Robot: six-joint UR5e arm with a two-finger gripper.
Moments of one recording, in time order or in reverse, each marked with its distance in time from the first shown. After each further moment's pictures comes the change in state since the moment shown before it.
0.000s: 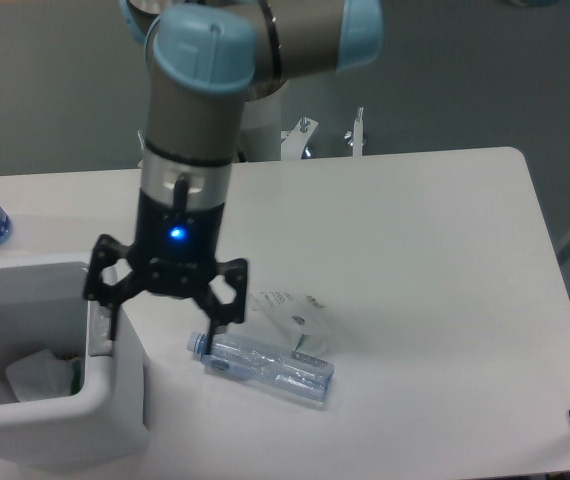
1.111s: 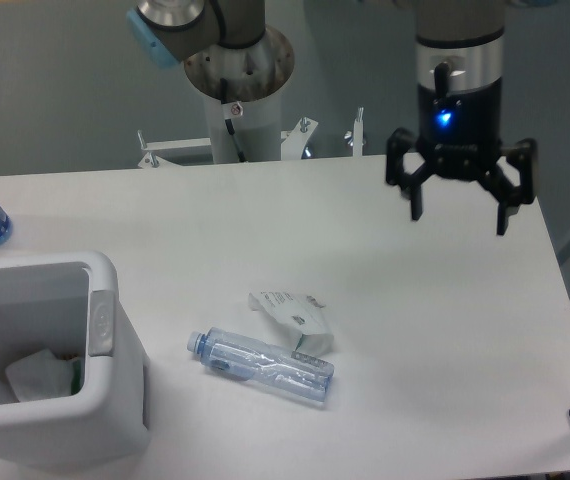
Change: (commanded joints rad) arm 0.373 0.150 -0.201 -0.146 0.215 1.092
